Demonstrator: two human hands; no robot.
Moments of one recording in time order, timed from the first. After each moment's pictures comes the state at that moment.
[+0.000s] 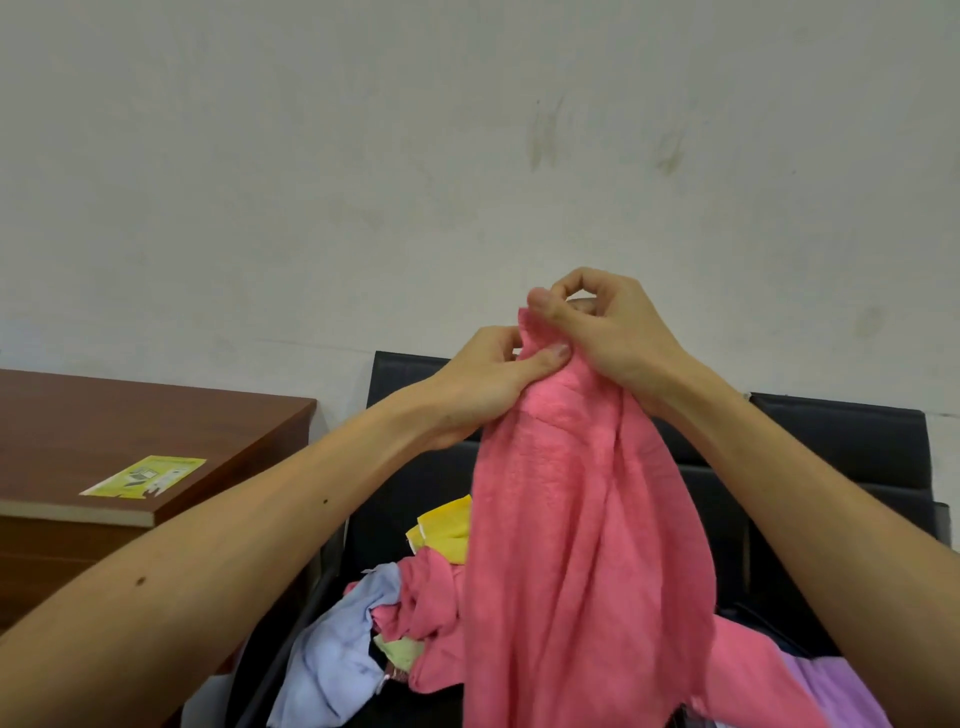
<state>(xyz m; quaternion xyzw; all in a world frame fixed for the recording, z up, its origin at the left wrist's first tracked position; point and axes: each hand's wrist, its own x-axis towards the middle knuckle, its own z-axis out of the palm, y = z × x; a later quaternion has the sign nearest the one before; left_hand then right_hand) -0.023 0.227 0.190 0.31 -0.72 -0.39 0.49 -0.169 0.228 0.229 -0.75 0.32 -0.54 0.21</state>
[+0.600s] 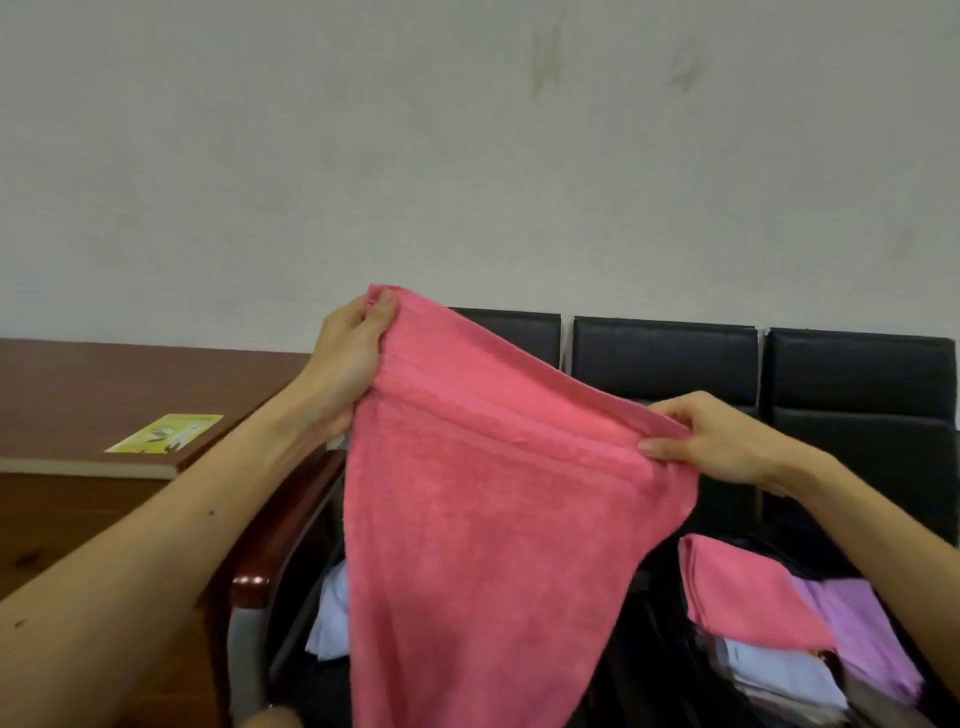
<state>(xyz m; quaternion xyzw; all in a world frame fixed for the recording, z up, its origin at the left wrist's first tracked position) 0.059 0.214 0.139 0.41 -0.54 -0.34 0.66 -0.289 0.200 0.109 -0.79 0.51 -0.26 0.22</state>
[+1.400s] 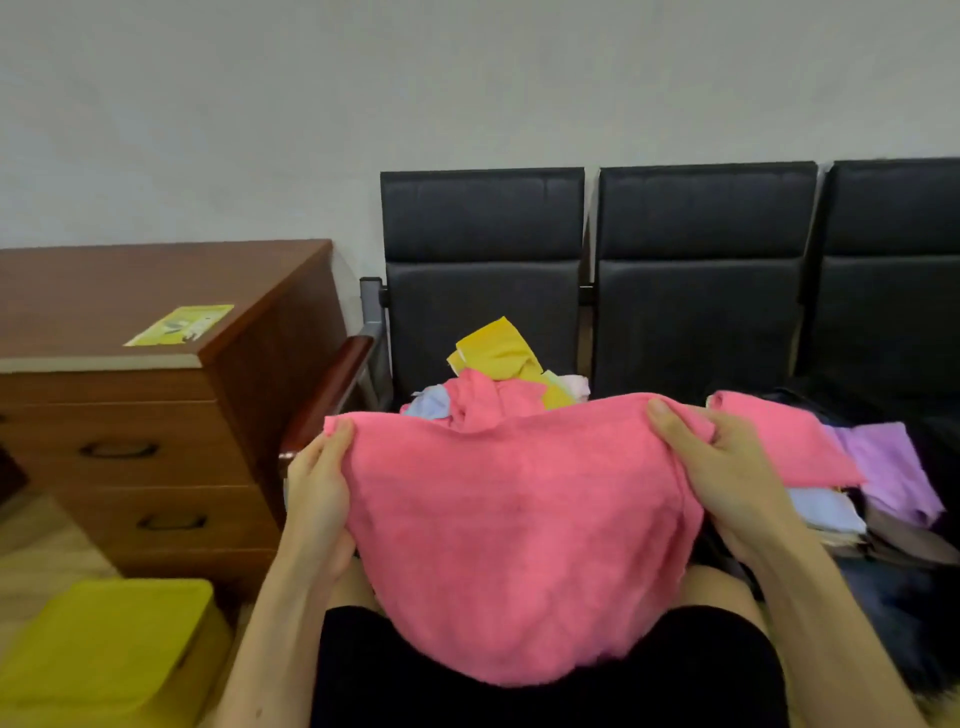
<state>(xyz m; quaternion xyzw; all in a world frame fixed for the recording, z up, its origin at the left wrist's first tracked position) 0.080 0.289 -0.059 0.55 -0.30 -0.40 0.67 -0.221 0.288 -0.031 -0.55 0.50 -0.55 0.38</state>
